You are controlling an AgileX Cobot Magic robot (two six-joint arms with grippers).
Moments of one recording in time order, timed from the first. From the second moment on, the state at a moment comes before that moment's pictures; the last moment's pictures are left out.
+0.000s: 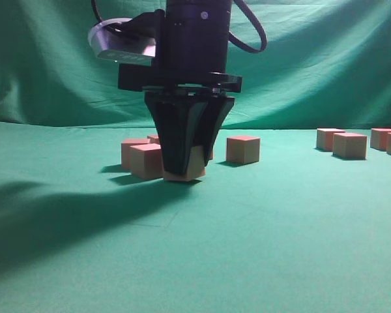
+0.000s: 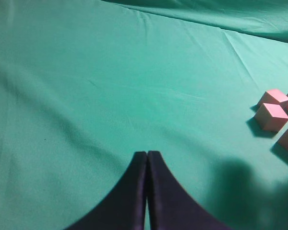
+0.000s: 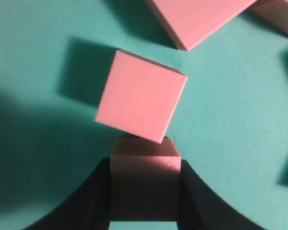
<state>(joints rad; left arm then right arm) -0.01 -0.01 0.02 -0.13 0.36 -0.08 0.74 2.10 -1.59 0.03 1.05 -0.29</state>
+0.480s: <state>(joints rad) -0.01 -0.01 0.02 -0.13 0.36 -0.08 0.74 2.10 -1.59 0.03 1.05 -0.29</state>
